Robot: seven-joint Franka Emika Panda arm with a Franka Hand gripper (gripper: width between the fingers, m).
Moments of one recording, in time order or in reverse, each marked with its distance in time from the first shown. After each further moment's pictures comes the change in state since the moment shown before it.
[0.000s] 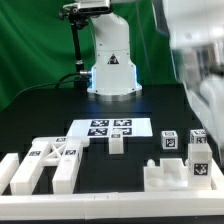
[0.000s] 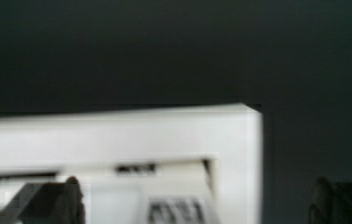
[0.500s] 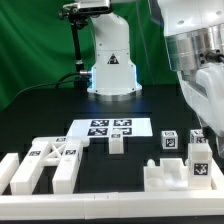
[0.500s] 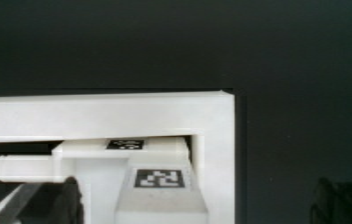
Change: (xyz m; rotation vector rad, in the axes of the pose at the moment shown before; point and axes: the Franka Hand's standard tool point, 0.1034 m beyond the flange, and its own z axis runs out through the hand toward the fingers) arm -0.002 0.005 0.006 -0.009 0.003 -0.033
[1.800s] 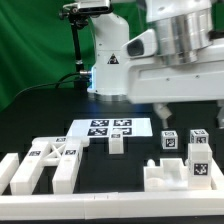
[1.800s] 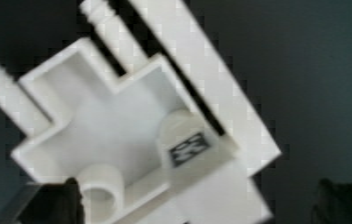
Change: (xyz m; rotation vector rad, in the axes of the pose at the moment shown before) arm 0.048 0.057 -0.015 -0.069 -0.004 -1.169
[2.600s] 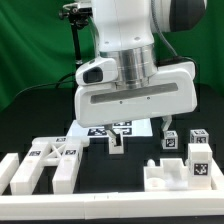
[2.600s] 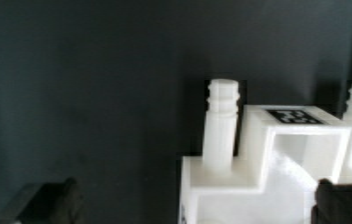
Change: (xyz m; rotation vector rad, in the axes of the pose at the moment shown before) arm -0.012 0.068 0.022 -0.052 -0.039 -0.381
